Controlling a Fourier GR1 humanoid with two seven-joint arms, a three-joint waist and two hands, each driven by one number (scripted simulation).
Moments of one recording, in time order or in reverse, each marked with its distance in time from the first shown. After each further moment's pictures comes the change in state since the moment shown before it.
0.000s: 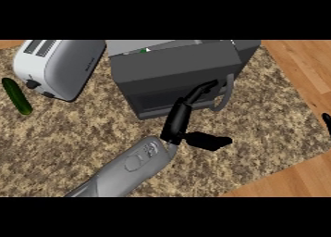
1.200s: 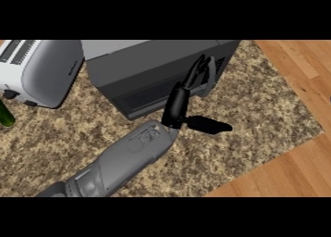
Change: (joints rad) left arm -0.133 0.003 0.002 0.127 0.177 0.041 -0.154; right arm -0.114 -0.096 0.000 -0.022 -0.160 0.067 0.107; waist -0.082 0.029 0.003
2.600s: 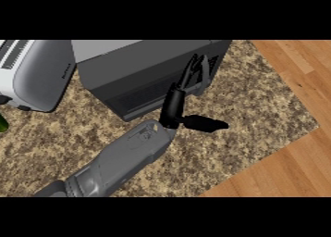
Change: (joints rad) left arm -0.010 0.007 -0.037 0.051 0.125 0.016 -0.160; right arm -0.067 -0.078 -0.012 0.021 -0.122 0.024 0.087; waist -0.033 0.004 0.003
